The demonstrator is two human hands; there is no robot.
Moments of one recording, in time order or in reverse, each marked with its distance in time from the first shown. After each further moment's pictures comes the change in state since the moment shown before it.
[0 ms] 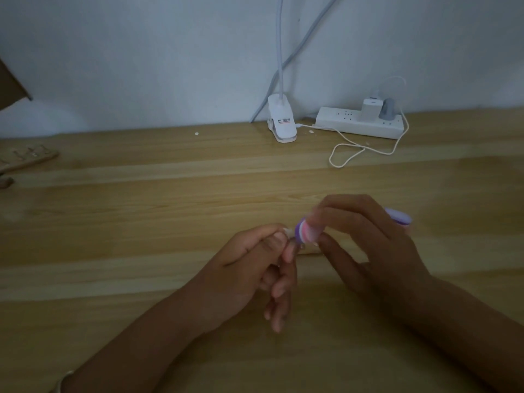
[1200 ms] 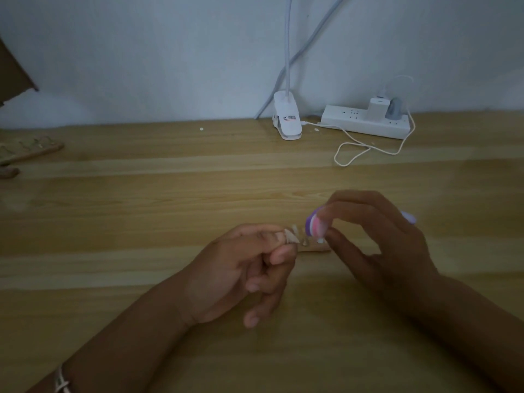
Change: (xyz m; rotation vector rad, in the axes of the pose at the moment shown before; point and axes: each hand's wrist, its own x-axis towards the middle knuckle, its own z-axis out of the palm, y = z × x) left_hand -0.002 0.002 -0.013 -0.241 -0.168 -0.091; right_hand 0.003 -0.001 -0.006 0.034 0.022 0.019
